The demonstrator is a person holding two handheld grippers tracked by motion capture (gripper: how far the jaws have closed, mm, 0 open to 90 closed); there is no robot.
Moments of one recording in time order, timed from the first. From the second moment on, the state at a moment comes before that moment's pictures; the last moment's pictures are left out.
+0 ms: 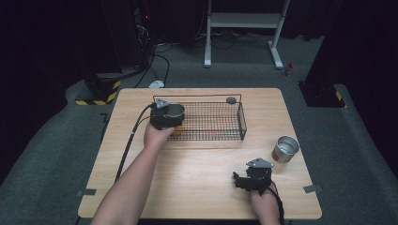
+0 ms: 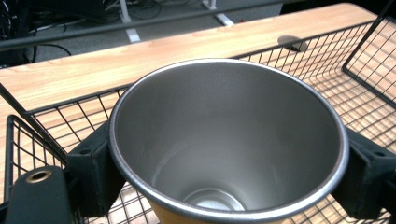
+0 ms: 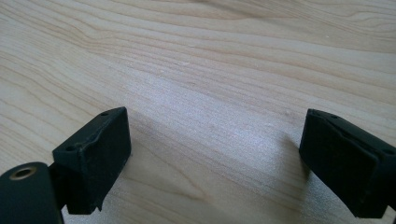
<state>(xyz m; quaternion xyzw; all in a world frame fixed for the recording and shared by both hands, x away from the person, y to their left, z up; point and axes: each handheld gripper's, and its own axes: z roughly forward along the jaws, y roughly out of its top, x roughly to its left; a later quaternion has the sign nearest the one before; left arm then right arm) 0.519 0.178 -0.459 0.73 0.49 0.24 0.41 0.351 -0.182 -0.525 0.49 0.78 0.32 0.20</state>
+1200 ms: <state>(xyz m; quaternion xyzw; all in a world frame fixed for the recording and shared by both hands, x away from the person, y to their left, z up) 0.494 0.185 -0.454 0.73 0.50 0.24 0.39 0.351 -0.183 -0.525 0.49 0.78 0.32 0.21</state>
